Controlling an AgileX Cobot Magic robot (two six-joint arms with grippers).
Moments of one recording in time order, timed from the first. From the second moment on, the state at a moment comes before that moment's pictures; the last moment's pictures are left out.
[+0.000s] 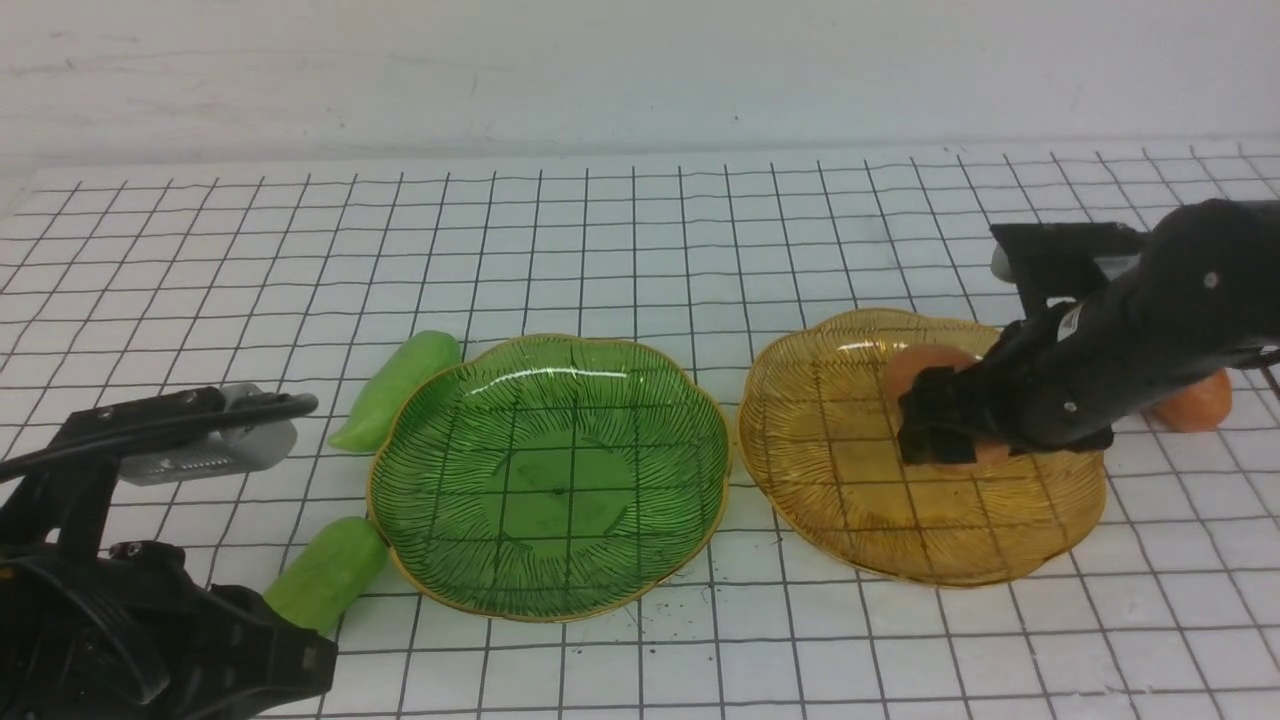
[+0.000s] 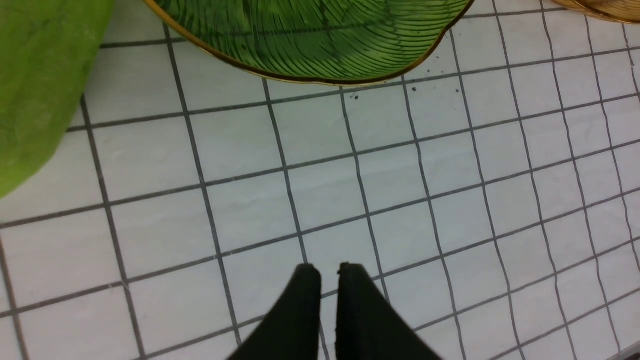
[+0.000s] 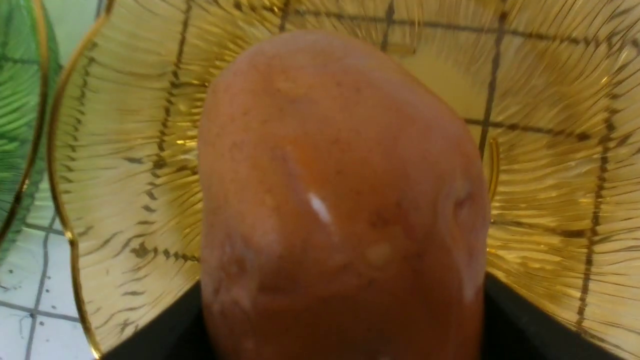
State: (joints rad) right arm 0.27 1.70 -1.11 0.19 0.67 -0.03; left arm -0.07 0.97 -0.63 -0.56 0.91 0.30
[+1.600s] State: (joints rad) right arm -0.12 1.90 -1.53 0.01 0.93 0.06; left arm -0.07 0.97 -0.63 -0.53 0.91 0.30
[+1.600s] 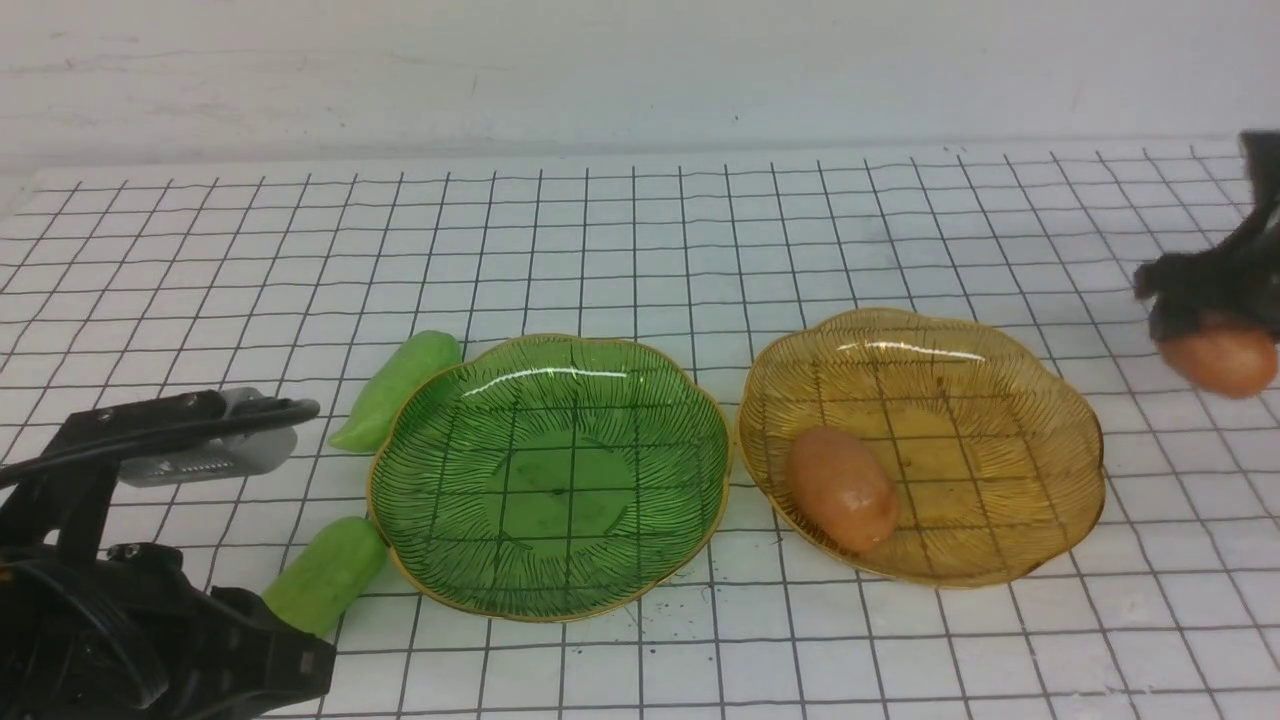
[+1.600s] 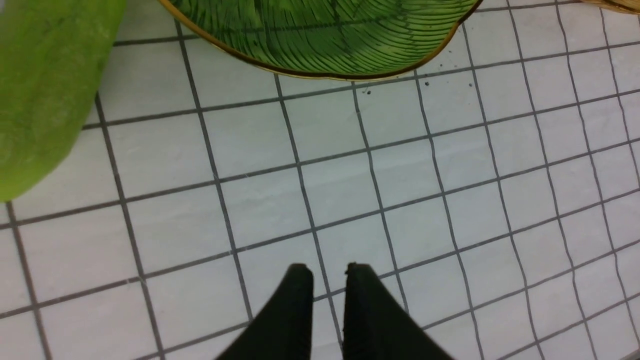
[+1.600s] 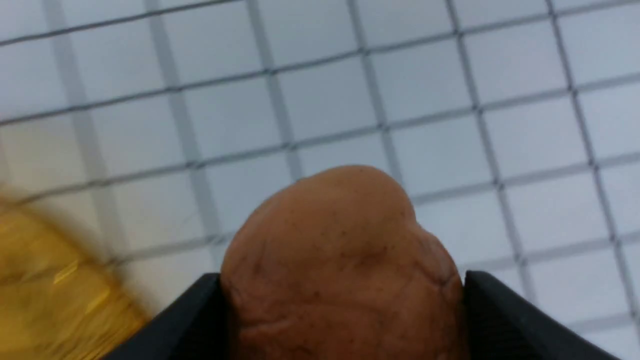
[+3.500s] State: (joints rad) right arm 0.24 1.55 -1.45 0.14 1.24 -0.01; left arm -0.07 1.53 -0.88 -0.04 0.90 0.03
